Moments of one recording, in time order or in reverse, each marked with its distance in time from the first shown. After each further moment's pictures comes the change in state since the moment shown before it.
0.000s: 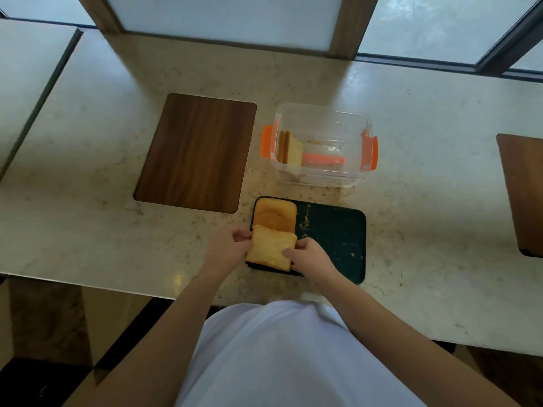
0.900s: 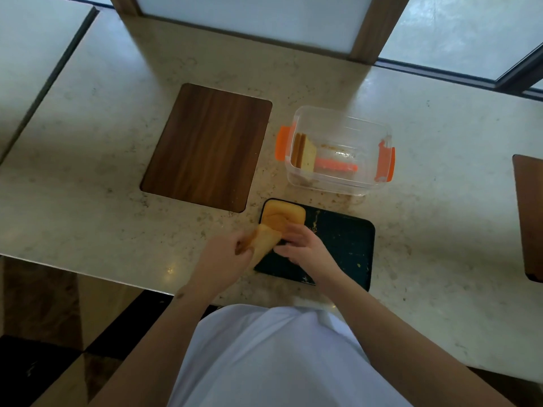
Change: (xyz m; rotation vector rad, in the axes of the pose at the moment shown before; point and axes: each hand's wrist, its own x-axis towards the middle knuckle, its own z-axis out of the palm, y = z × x) left_hand -0.034 0.017 -0.031 0.288 -0.040 0.237; right_hand 0.003 -0.026 0.001 0.122 -0.168 -0.143
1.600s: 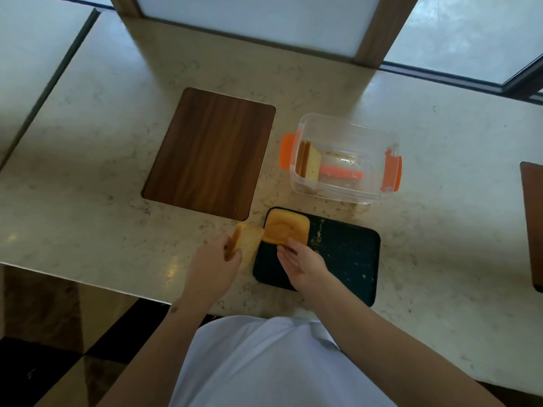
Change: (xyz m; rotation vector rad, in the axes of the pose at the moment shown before) left_hand 0.002 -0.008 -0.013 0.069 0.144 -0.130; right_hand 0.025 -0.015 0.032 0.951 0.314 0.429
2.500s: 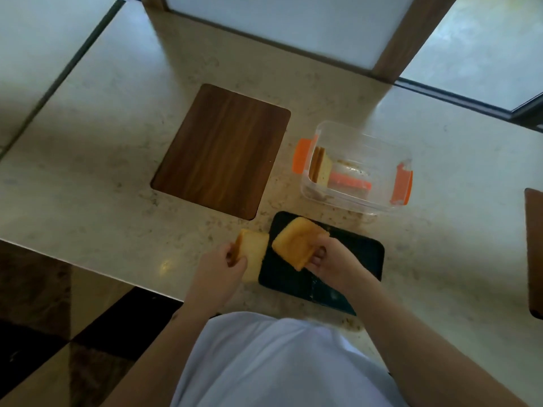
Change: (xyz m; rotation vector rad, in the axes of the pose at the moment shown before) left_hand -0.017 -0.005 0.003 -0.177 -0.019 -0.125; right_hand 0.001 -0.051 -0.019 -0.406 -0.175 -0.021
